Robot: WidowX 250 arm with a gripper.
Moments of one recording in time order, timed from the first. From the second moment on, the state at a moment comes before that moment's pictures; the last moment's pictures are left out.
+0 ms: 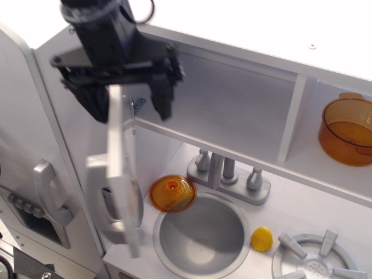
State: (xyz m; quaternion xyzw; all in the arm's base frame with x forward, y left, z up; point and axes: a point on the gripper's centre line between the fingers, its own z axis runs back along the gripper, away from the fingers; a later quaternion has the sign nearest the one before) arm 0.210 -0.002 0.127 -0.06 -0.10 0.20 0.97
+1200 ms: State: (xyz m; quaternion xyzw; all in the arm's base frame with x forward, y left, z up) arm 0.224 -0.105 0.159 -0.12 -0.07 0.17 0.97
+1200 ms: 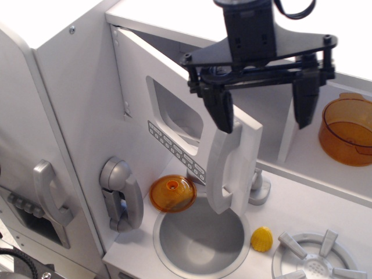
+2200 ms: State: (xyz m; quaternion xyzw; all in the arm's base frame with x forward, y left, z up) arm 0.170 -0.013 0.066 -0.03 -0.05 0.13 0.99
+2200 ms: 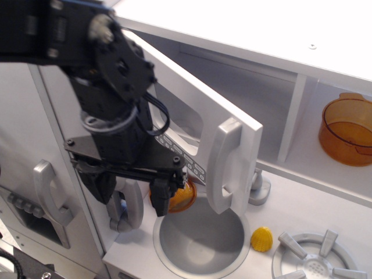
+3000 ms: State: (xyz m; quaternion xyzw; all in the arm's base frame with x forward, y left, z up) arm 0.241 -0.017 0.081 -0.05 -0.12 0.15 0.98
